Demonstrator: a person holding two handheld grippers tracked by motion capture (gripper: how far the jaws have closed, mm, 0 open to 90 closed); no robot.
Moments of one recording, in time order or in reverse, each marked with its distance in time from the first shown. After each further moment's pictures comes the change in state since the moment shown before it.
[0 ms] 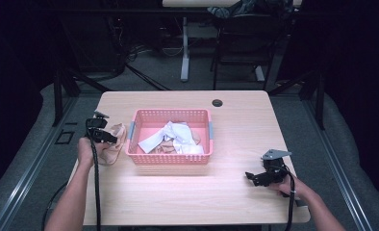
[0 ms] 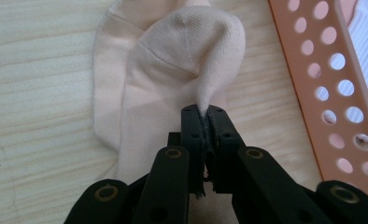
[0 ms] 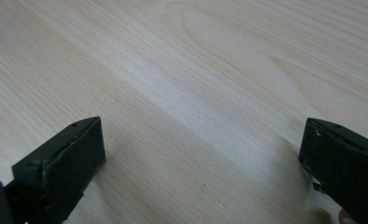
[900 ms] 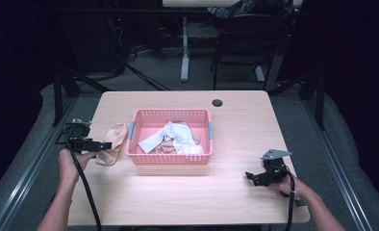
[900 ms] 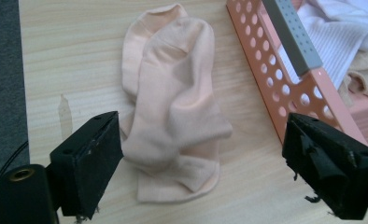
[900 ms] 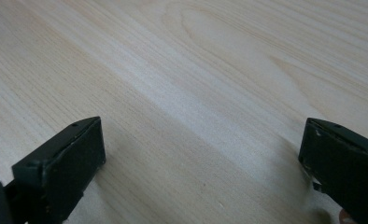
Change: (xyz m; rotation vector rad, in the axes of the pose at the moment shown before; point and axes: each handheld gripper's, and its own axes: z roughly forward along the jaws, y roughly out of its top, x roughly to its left) left arm -0.015 -0.055 -0.074 -0.185 0.035 0.044; right arm 0.000 0.000 0.000 0.001 0.000 0.000
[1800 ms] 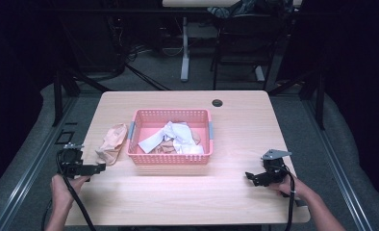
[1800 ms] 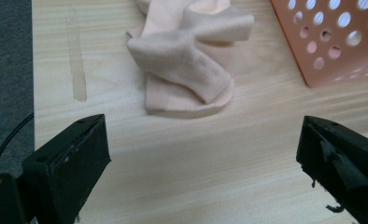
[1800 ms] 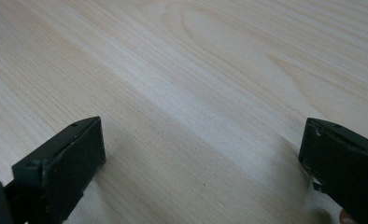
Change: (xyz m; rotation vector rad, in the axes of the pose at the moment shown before) left arm 0.001 -0.069 -0.008 0.015 0.038 -0.047; right arm 0.000 0.000 0.000 0.003 0.001 -0.002
